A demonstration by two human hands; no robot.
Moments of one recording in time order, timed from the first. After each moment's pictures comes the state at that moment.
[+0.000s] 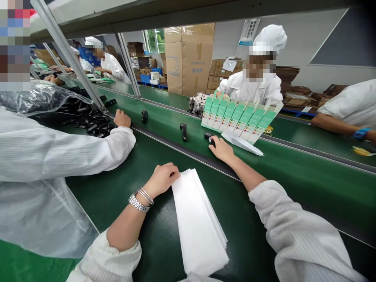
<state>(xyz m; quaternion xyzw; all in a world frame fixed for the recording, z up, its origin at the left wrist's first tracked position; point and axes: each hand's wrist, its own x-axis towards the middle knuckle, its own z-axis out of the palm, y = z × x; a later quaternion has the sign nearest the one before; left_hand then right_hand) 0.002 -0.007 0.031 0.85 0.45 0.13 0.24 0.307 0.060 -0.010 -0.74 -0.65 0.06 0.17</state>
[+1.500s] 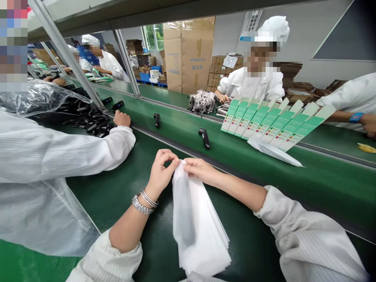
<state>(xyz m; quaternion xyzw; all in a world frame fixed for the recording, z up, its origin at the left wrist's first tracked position) 0.014 -0.007 0.027 0.73 0.42 0.47 0.27 0.189 -0.016 0.013 -0.33 -0.55 0.65 0.41</state>
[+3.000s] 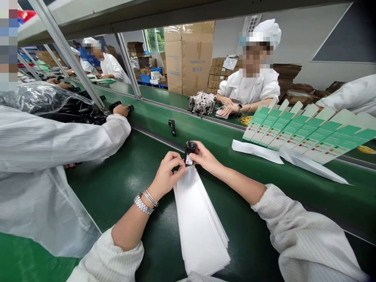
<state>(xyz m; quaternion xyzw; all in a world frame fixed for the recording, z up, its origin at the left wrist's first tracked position) 0.020 -0.024 0.035 0.81 0.35 0.38 0.26 0.218 -0.001 0.020 -0.39 -0.57 0.54 0.48</state>
